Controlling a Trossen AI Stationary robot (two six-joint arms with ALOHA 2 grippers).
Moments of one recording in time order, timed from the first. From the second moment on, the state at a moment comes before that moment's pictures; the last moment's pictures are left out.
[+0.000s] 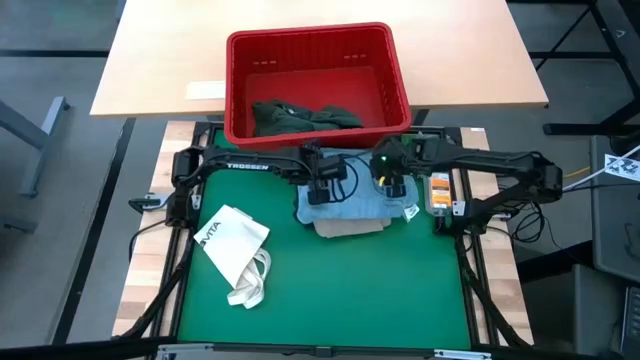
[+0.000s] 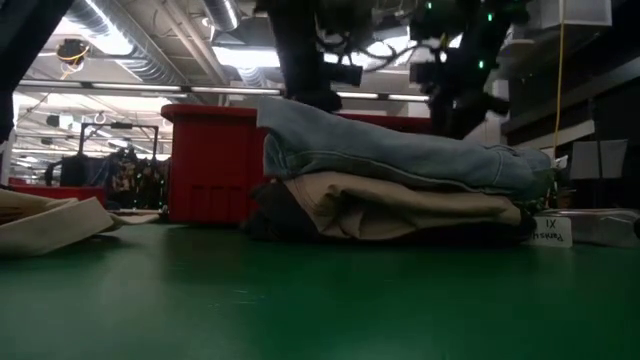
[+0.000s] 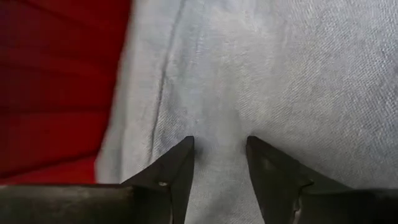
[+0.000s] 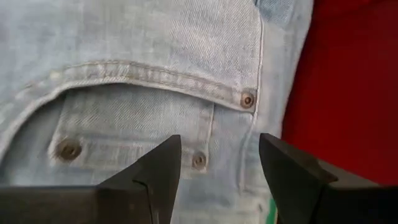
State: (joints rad) left arm 0.14 1.98 1.69 -0.93 -0.50 0.06; right arm -0.27 1.39 1.09 -0.82 0.27 -0.53
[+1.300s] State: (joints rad) left arm 0.05 1.98 2.01 -1.26 -0.46 0.04; right arm -0.21 1.29 1.33 -1.05 0.27 -0.53
